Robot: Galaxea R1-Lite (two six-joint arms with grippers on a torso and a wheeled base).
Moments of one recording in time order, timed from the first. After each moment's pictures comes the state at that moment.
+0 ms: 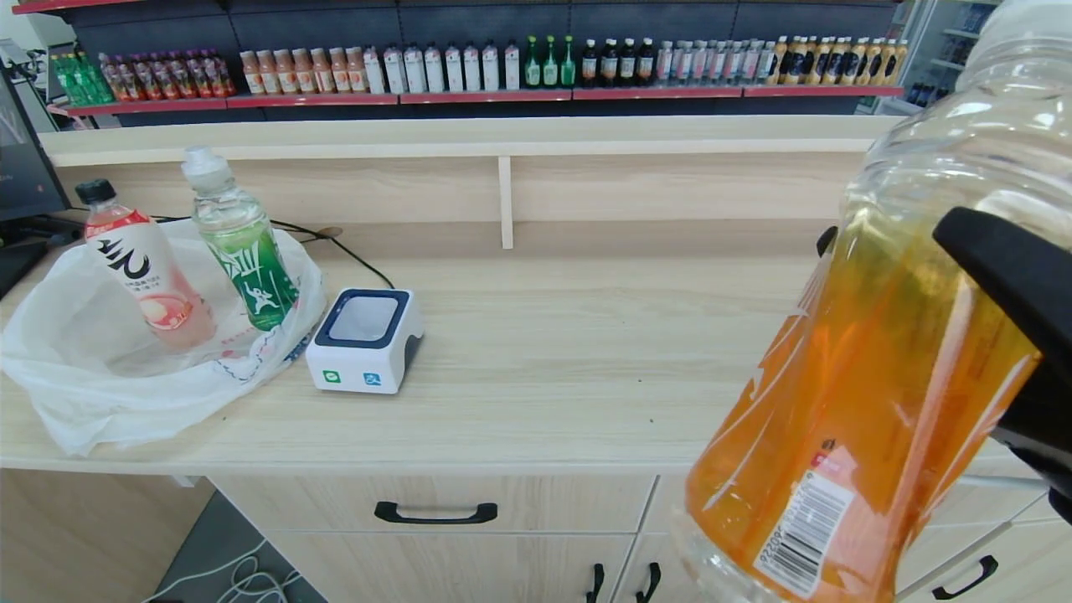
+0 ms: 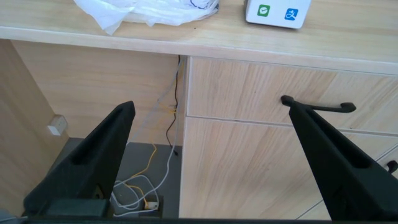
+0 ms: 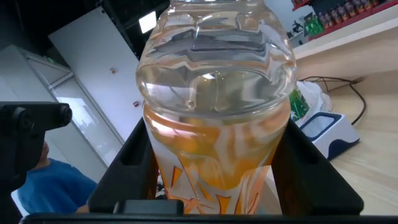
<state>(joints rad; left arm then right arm) 0.00 0.00 0.00 0.00 0.00 -0.01 0.74 1.34 -0.37 -1.57 0.34 0.71</state>
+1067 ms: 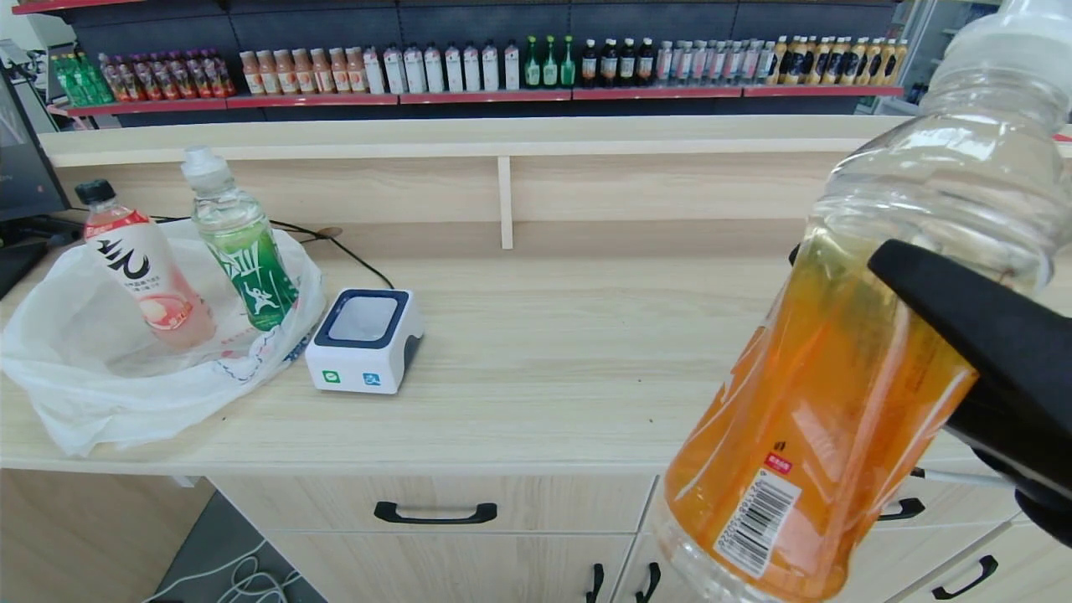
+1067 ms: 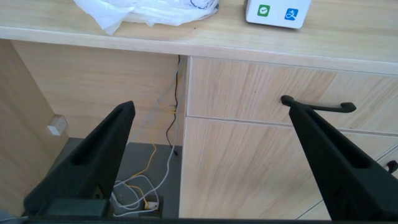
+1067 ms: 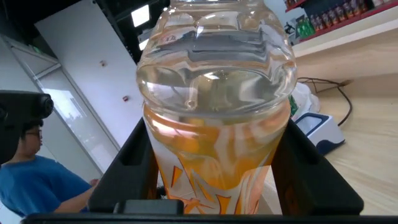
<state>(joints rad) 0.00 0.00 0.00 0.00 0.00 -0.01 0.73 1.38 -0.36 -1.57 0.34 0.61</state>
